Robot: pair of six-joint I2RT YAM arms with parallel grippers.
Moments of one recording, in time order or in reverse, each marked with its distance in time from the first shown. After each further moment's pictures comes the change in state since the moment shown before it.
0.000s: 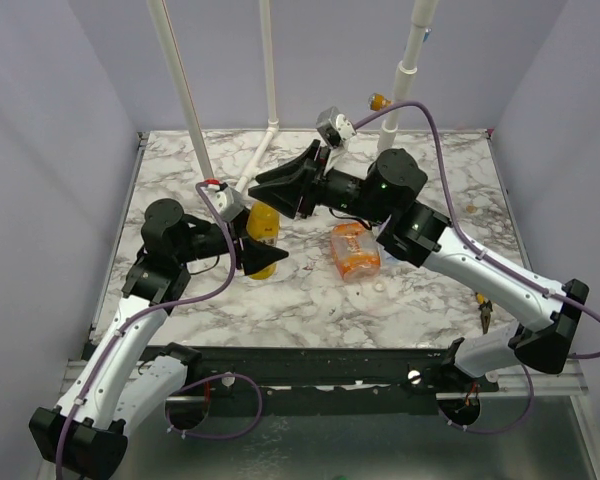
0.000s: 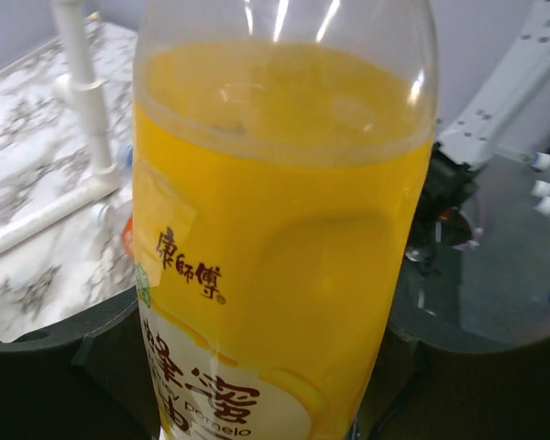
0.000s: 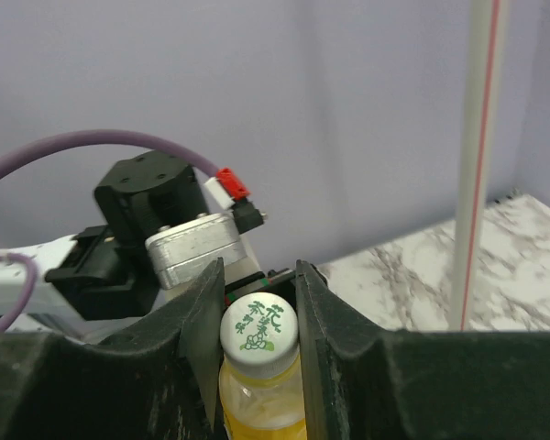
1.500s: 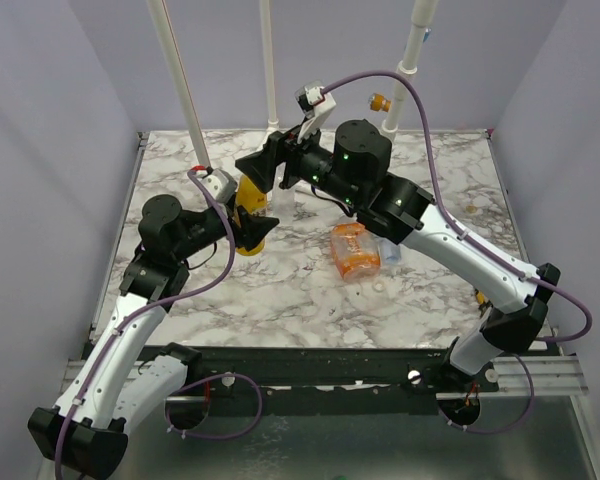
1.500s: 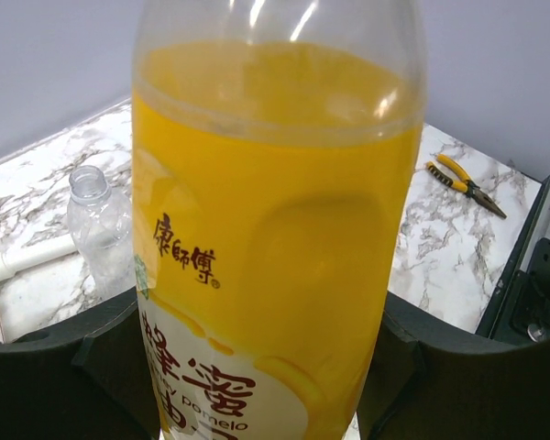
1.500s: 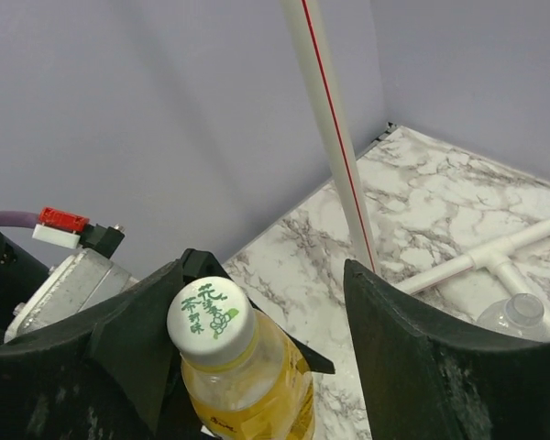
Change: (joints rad) left arm -0.008 0.012 0.066 -0.025 -0.311 0.036; right arm 0.012 0.187 0.353 -0.327 0.327 -0.011
